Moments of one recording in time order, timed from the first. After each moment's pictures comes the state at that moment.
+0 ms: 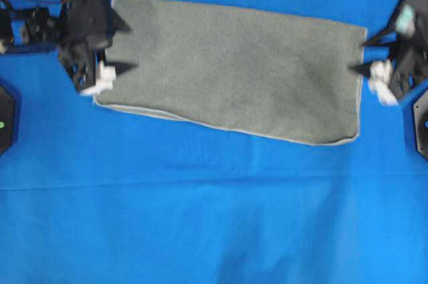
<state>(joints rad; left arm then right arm) 0.37 -0.34 0.89 -0.02 0.23 0.23 -0.43 -0.70 1.11 -0.19 0.45 0.34</state>
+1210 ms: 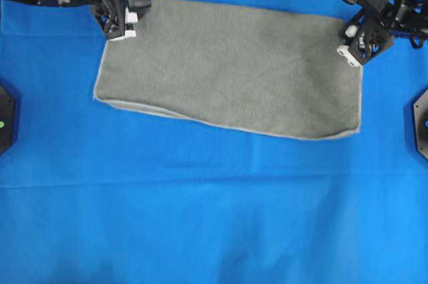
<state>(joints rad) 0.67 0.16 0.73 -0.02 0.02 0.60 -0.72 -0.13 1.05 -0.37 0.17 0.31</state>
